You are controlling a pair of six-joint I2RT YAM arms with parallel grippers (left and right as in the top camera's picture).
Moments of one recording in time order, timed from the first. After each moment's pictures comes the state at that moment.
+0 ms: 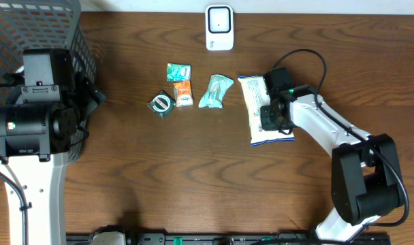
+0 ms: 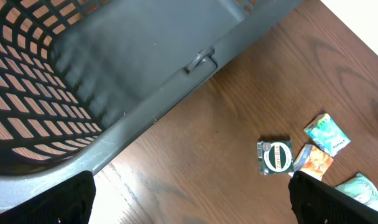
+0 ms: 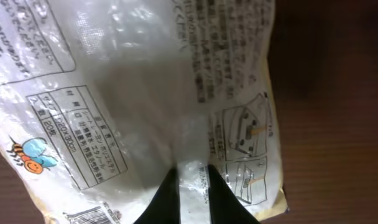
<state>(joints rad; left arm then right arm) 0.04 1.28 1.62 -1.36 -0.32 -0.69 0.31 1.84 1.17 -0.74 0.10 0.28</state>
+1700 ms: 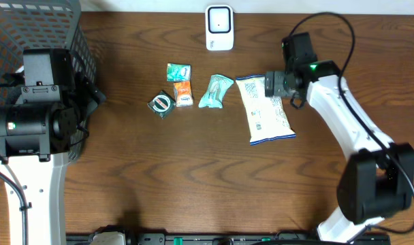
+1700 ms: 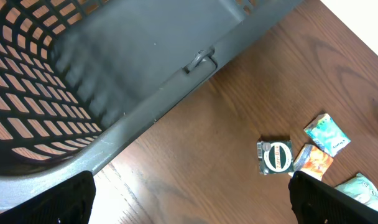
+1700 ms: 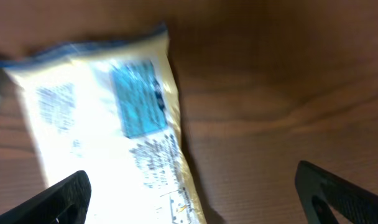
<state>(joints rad) 0.04 1.28 1.62 -1.36 -0.32 -0.69 0.22 1.84 1.41 -0.77 0.18 0.24</state>
